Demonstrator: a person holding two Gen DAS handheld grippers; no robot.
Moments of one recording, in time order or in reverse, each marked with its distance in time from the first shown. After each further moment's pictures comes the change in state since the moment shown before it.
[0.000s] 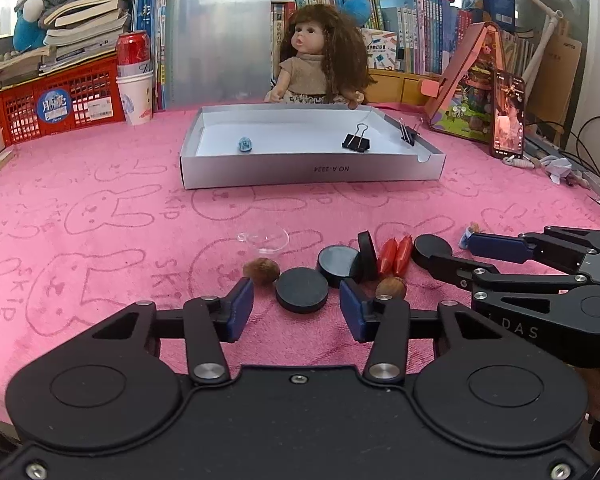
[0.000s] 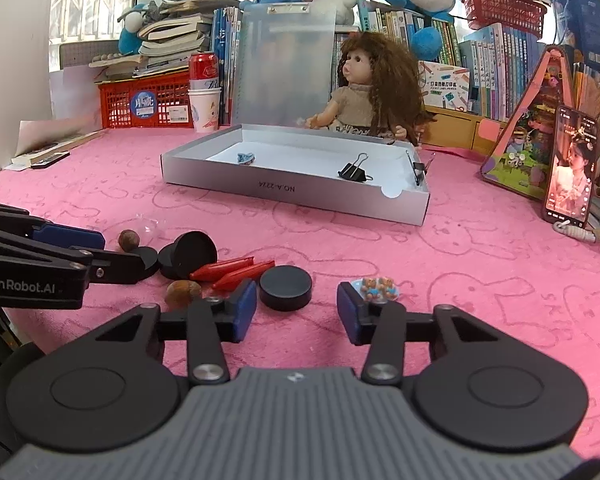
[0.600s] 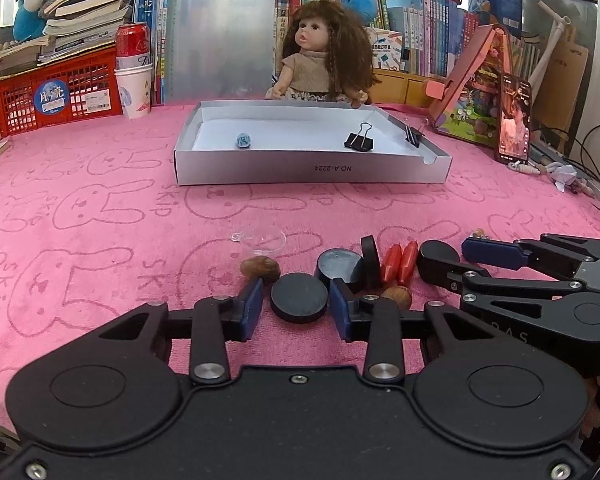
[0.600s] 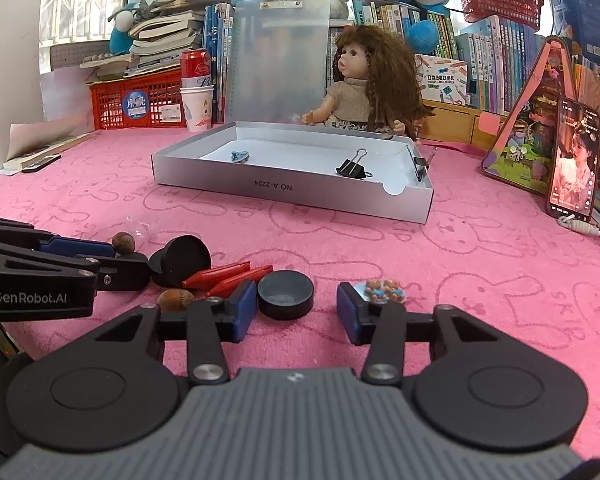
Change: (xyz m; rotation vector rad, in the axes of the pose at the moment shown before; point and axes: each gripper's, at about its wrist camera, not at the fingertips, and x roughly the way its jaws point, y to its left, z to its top) left arm 0.018 0.000 0.001 -0.030 -0.007 -0.005; right arm 0.013 0.001 0.001 0.023 0.004 -0.013
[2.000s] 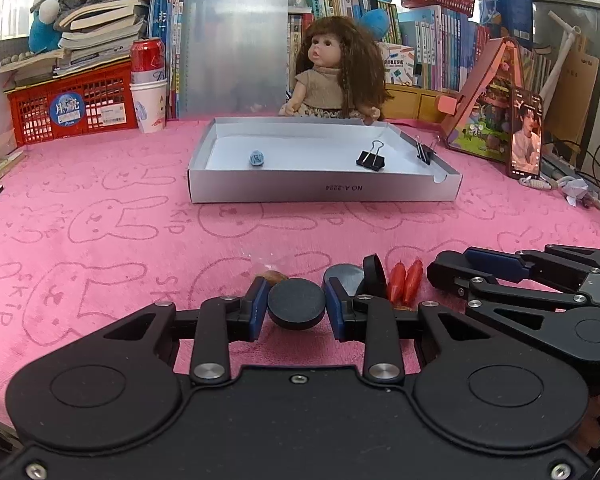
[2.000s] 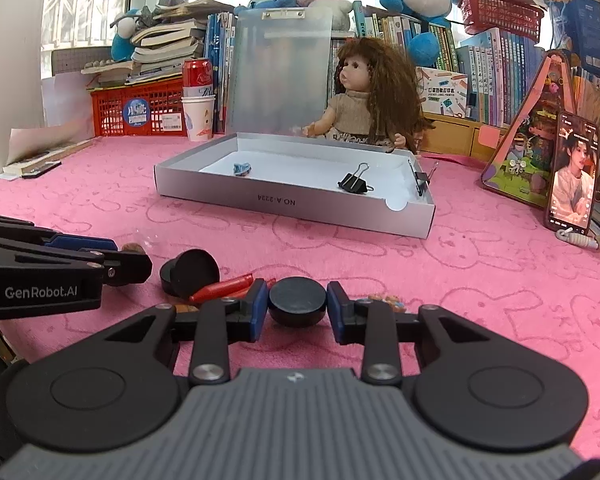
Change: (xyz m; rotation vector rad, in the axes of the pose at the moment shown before) left arm -0.008 -0.002 0.007 -0.010 -0.044 0.051; right arm -0.005 0.006 0.007 -0.009 -0.029 -0.009
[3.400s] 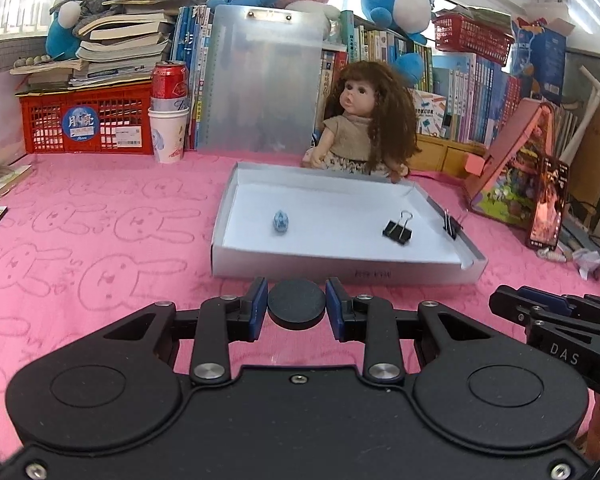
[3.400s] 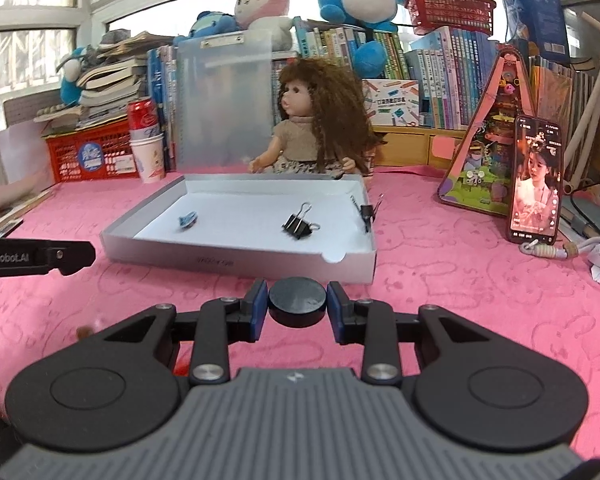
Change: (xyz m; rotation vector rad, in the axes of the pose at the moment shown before) left arm 0.018 0.032 0.070 -0.100 -0.054 0.004; right arm 0.008 -0.041 0.046 0.121 -0.020 -0.085
